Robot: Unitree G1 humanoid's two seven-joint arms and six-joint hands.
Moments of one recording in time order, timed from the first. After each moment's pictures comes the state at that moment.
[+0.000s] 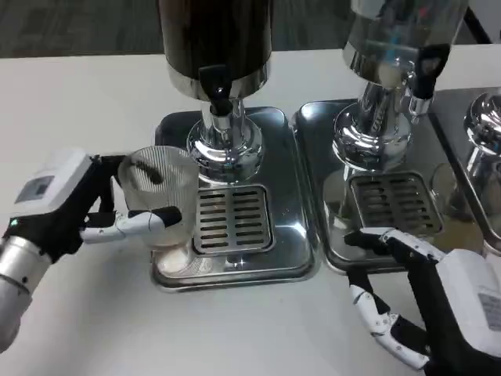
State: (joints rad) left arm -0.52 0.62 -0.29 1.17 0.58 -0.91 0.40; right arm 0.48 -0.22 0.19 -0.32 -0.76 -0.21 -0.28
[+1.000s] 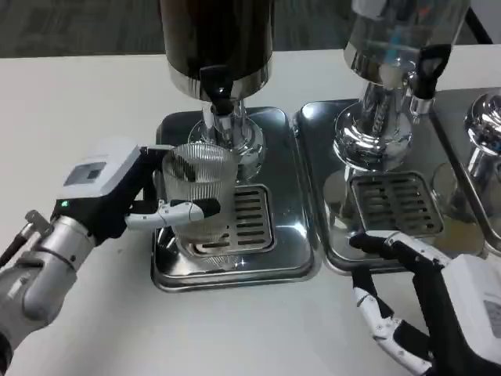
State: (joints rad) left arm -0.62 0.53 -0.38 1.20 0.64 -0.77 0.39; right arm 0.53 -0.19 0.19 -0.36 -0.78 -0.19 -0.28
